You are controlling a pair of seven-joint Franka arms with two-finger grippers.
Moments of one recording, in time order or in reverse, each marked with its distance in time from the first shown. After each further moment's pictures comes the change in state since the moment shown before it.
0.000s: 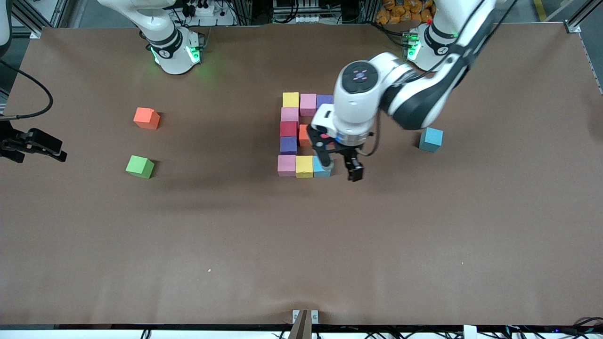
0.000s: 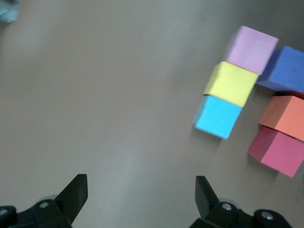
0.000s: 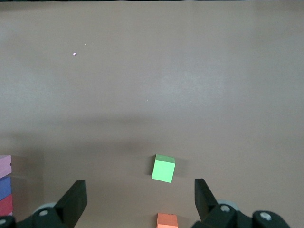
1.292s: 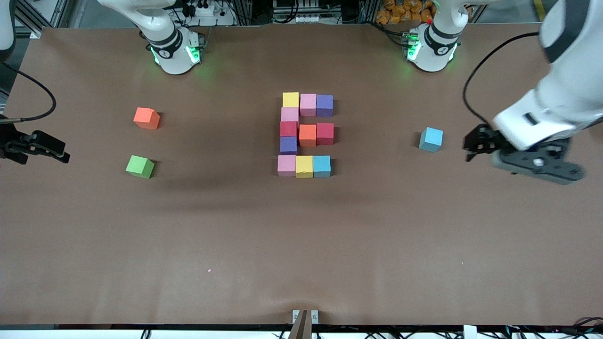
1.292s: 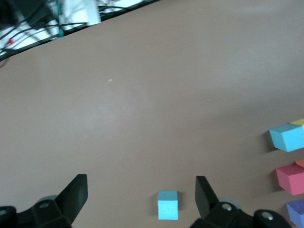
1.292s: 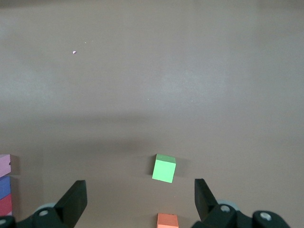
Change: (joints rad) left arm 0.120 -0.200 0.377 0.269 -0.239 -0.384 -0.256; right arm 0.003 0.006 0.001 -0.007 0.000 0.004 0.000
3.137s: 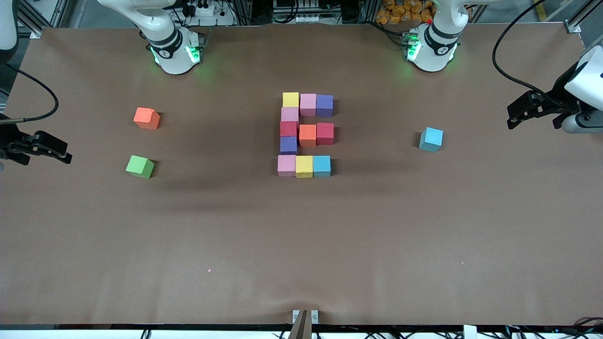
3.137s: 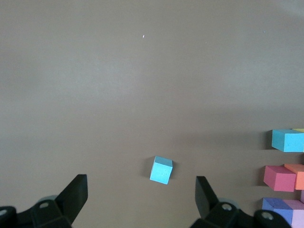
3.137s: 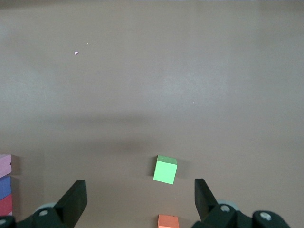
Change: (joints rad) left arm -0.011 -0.198 0.128 -0.185 -0.068 -0.076 -0.173; right arm 0.005 0.000 0.001 -0.001 0.000 0.007 0.000
